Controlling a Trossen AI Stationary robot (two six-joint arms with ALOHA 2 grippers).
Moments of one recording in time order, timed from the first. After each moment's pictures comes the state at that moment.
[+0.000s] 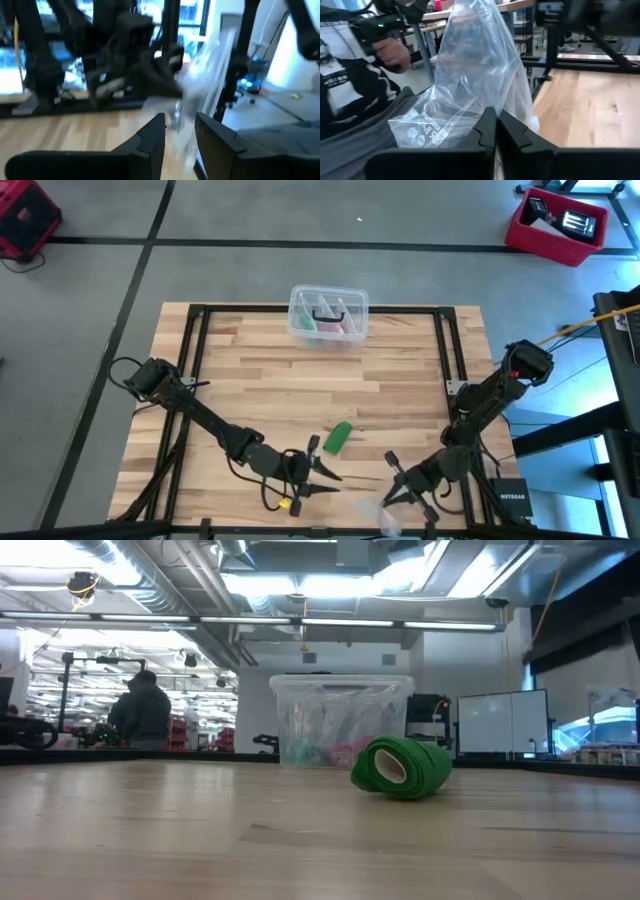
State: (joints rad) left arm -0.56 1.82 1.16 0.62 -0.33 -0.08; right arm 0.90 1.47 0.58 0.81 0.30 0.19
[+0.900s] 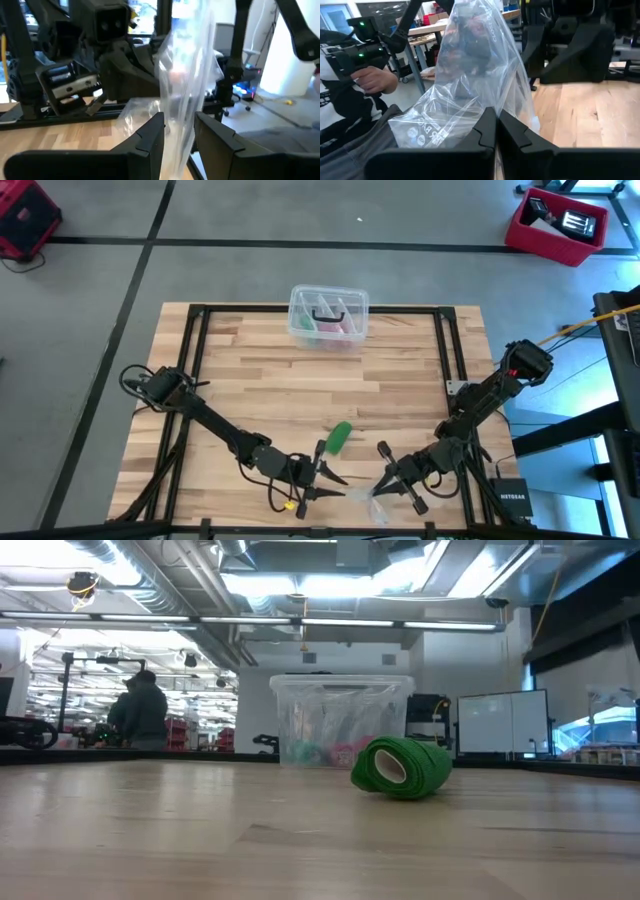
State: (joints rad) left arm -0.55 1.94 1.16 0.82 -0.29 -0.04; right arm 0.81 1.47 0.58 0.86 0.28 0.20
